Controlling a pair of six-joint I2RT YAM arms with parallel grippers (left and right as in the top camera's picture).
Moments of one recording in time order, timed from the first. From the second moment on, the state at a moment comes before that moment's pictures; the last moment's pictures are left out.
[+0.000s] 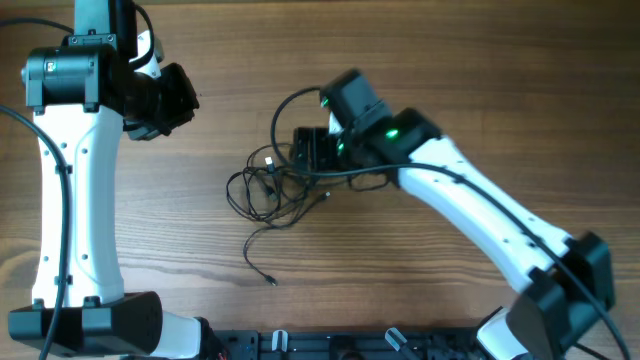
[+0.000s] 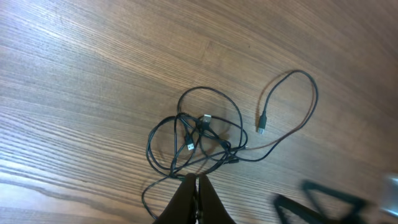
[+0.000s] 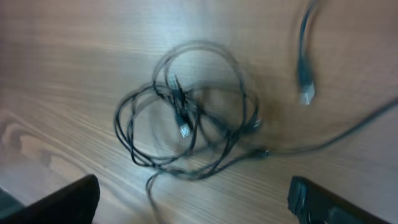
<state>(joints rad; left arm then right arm) 0.02 1.64 1.88 -1.46 0.18 -0.40 0.68 1.72 1.40 -0.76 -0.21 0.74</state>
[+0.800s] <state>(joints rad) 0.02 1.64 1.88 -1.51 0.18 -0.38 0.85 1.98 1.32 -0.41 -0.39 1.05</state>
